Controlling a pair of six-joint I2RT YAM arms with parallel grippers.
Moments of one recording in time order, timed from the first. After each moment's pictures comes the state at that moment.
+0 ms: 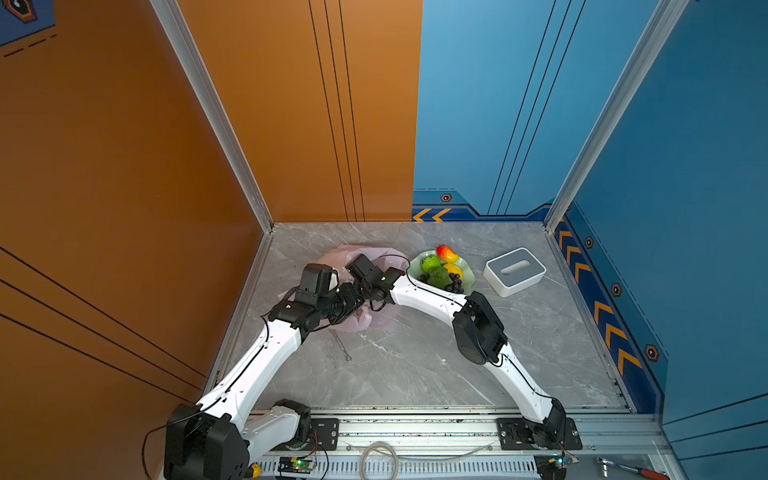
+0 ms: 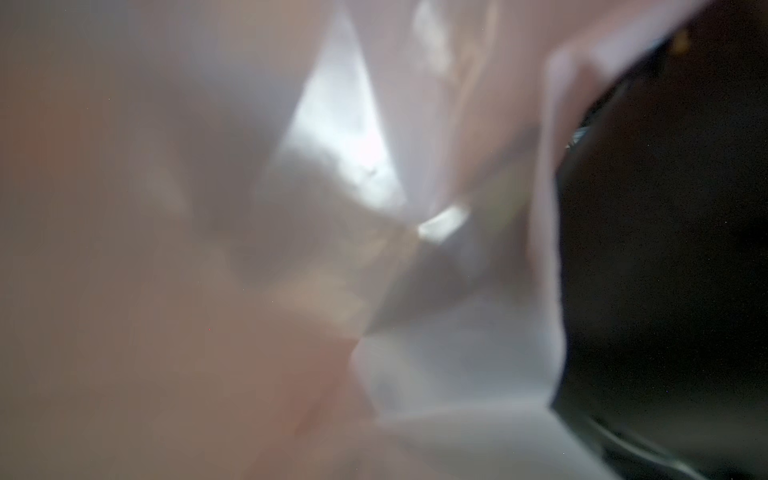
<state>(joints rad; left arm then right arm) -0.28 1.12 0.86 -0.50 0.38 -0.92 0.92 2.44 2.14 -0.57 0.14 0.59</state>
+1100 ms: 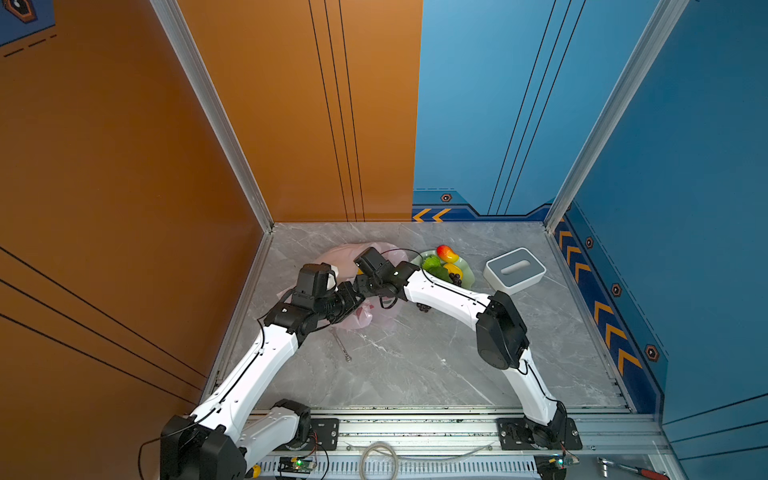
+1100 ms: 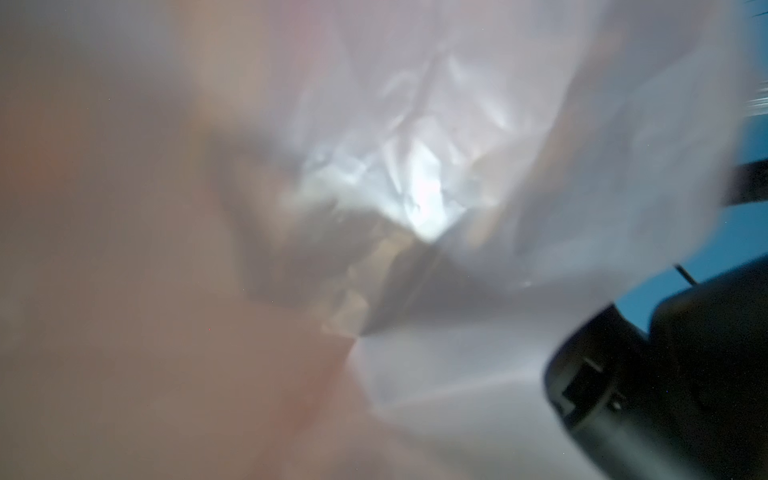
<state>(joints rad) -0.28 1.07 0.85 -0.48 0.40 -0.92 0.91 2.22 1.98 -0.64 0.14 0.57</state>
